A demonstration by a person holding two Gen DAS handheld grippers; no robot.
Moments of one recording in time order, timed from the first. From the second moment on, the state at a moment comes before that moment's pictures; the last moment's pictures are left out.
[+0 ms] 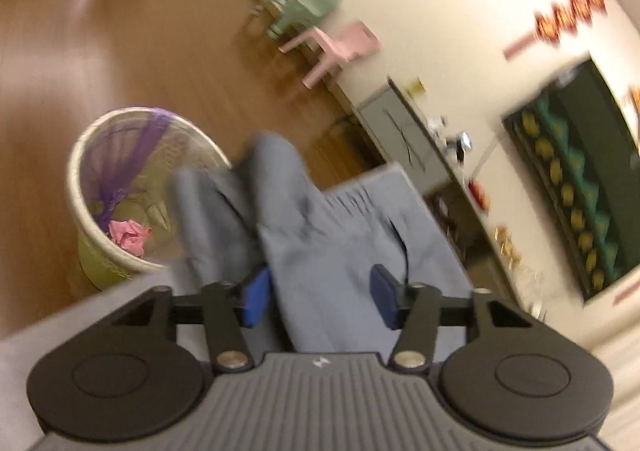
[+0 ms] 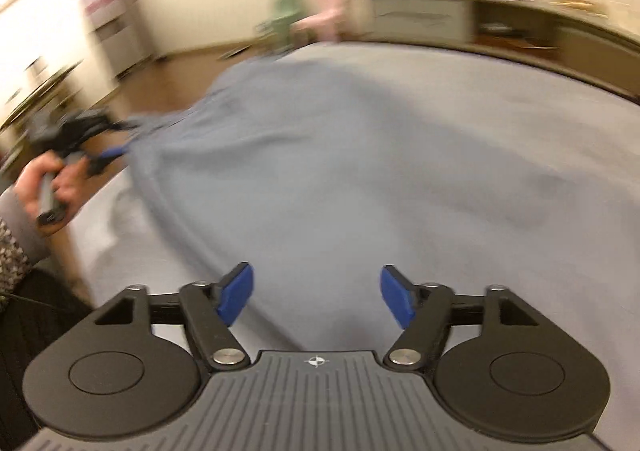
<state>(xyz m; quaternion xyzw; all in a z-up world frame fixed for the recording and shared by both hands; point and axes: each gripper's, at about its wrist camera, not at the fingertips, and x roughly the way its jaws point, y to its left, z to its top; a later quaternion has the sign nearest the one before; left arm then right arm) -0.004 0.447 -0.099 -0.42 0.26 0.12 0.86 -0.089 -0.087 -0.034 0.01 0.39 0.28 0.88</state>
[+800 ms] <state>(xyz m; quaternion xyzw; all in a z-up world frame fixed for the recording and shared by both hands) 0.054 0.404 -0.131 -0.45 0.30 0.13 0.83 0.005 -0.401 -0.105 0.06 0.37 -0.13 0.92</state>
